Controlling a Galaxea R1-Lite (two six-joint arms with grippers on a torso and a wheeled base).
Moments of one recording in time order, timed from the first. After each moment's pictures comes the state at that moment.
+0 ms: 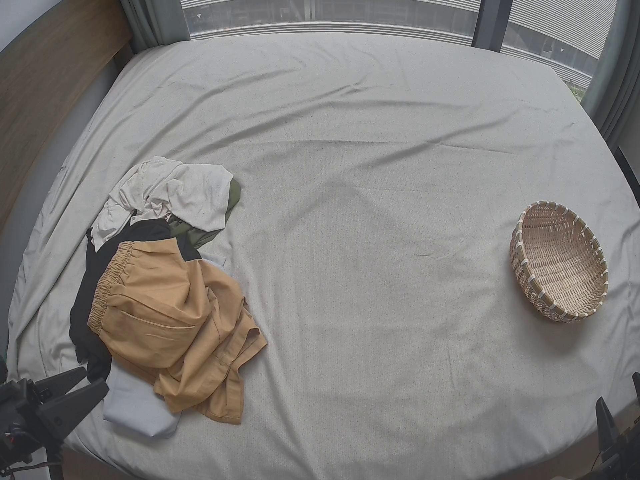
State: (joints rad) left arm -0.21 0.67 -0.22 -0.24 -0.31 -0.49; right arm 0.00 0.02 -0.02 0.00 0.02 0.00
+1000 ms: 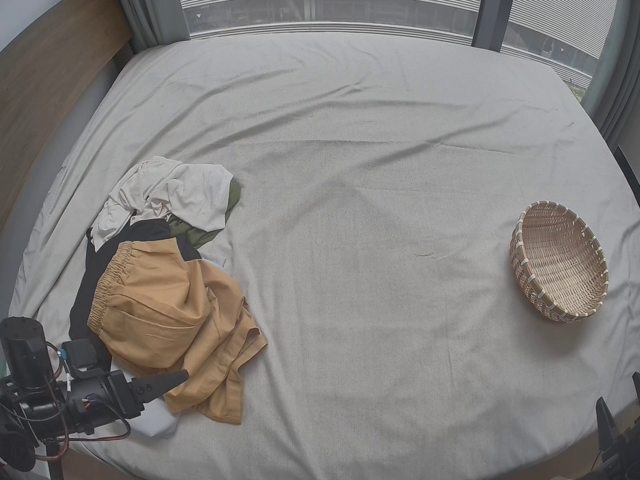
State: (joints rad) left arm -0.20 1.36 -0.07 -0.78 -0.37 -0.57; right arm 0.00 0.02 -0.02 0.00 0.02 0.00
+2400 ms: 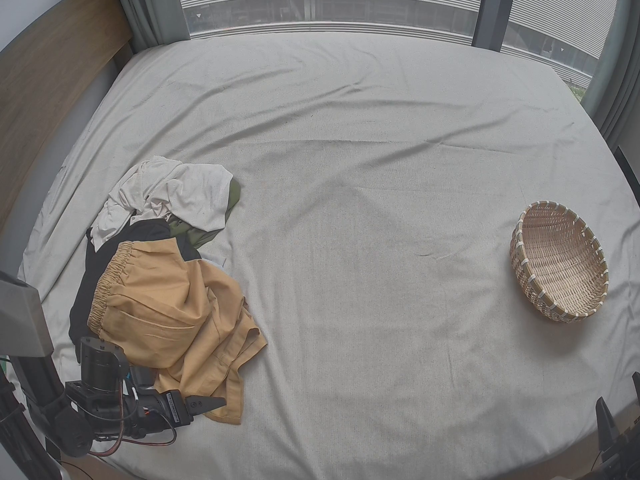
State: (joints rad) left arm -0.21 1.99 -0.02 -1.15 -0.37 -0.57; right arm 0.00 0.02 -0.02 0.00 0.03 0.00
